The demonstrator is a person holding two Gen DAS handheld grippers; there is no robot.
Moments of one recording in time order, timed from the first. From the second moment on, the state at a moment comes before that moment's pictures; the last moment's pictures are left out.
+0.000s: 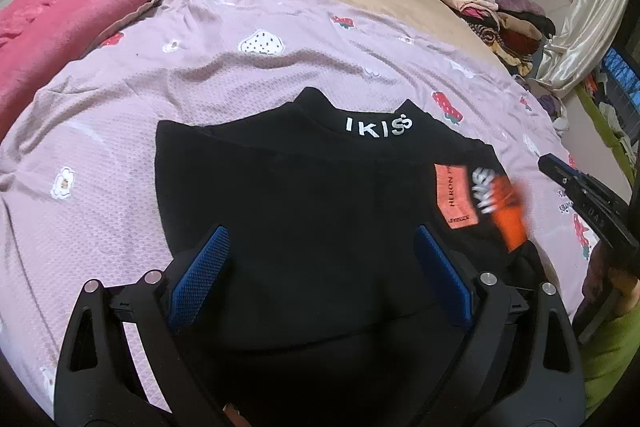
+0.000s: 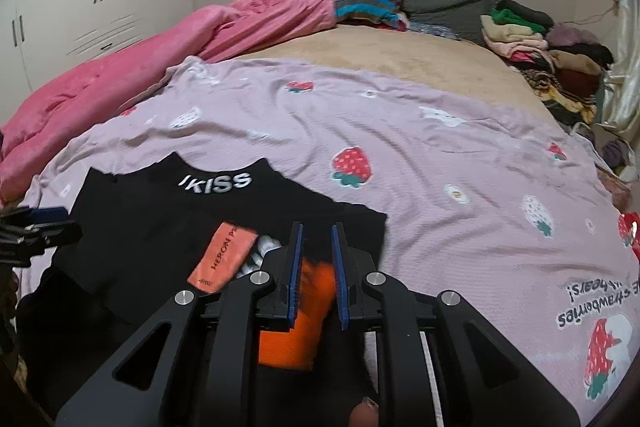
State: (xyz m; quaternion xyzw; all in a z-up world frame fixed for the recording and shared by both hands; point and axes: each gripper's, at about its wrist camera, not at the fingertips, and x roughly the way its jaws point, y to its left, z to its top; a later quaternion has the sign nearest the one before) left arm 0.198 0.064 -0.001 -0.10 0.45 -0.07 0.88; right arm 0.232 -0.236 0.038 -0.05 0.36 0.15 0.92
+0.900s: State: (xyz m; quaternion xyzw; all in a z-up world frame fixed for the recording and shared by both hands) left arm 0.192 0.072 -0.051 -0.07 0.51 -0.07 0.86; right arm 0.215 -0.187 -0.029 -0.08 0.46 0.19 0.86
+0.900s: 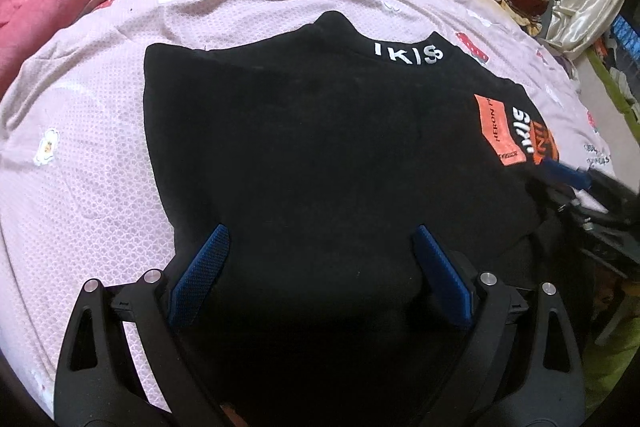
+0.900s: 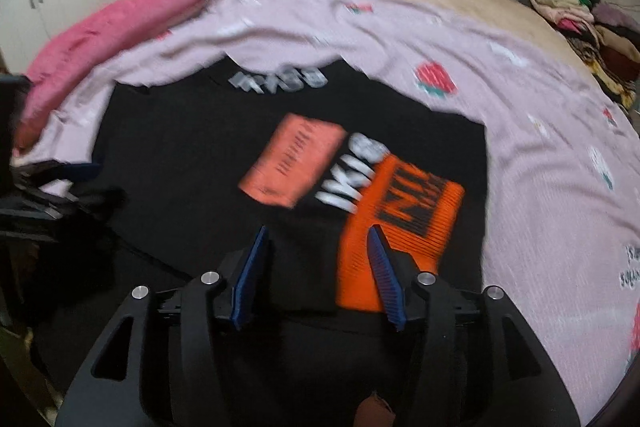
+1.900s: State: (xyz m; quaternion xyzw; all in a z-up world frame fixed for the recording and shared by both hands) left arm 0.184 0.076 -0.037 -0.11 0.50 -0.07 0.86; right arm 0.191 -0.219 -0.007 -0.01 0.43 0.17 0.89
